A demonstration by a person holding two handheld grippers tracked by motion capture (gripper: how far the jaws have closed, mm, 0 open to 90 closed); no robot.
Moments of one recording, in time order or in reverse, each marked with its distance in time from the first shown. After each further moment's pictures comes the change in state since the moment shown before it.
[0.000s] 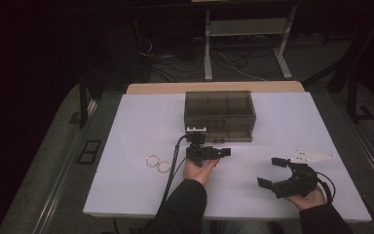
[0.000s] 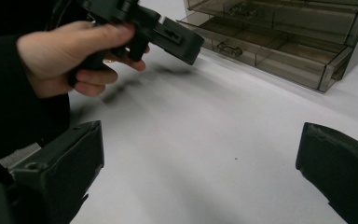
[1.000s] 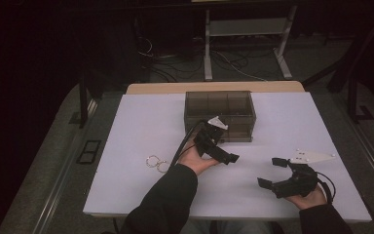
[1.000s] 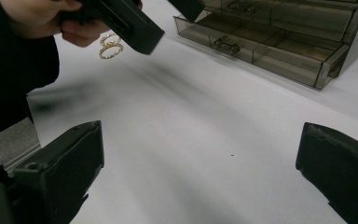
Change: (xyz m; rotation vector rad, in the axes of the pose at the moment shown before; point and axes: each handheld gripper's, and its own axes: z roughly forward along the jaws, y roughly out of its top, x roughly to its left) left arm -0.043 0.040 -0.005 0.238 -0.045 0.604; right arm -0.001 0.000 0.000 0.010 -0.011 -0.009
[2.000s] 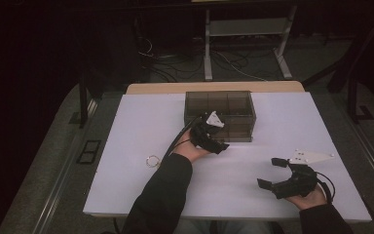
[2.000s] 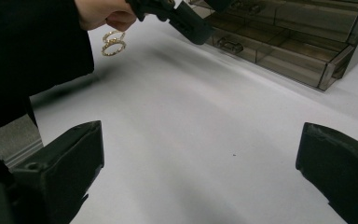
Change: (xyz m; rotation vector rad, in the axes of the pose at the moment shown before) left arm 0.035 -0.006 0.009 0.011 0.151 0.173; right arm 0.001 0.000 0.001 0.009 0.005 -0.017
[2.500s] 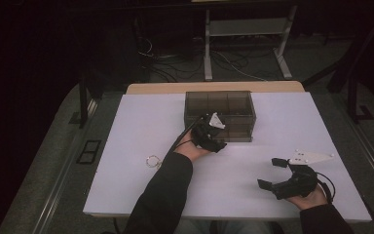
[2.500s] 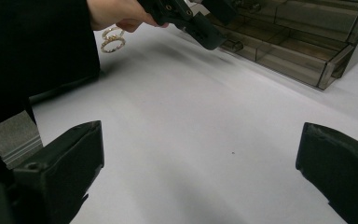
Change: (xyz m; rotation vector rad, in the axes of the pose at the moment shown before) left arm 0.005 -0.005 0.015 0.057 0.041 0.023; right arm 0.000 0.000 -0.001 0.006 -0.002 -0.012
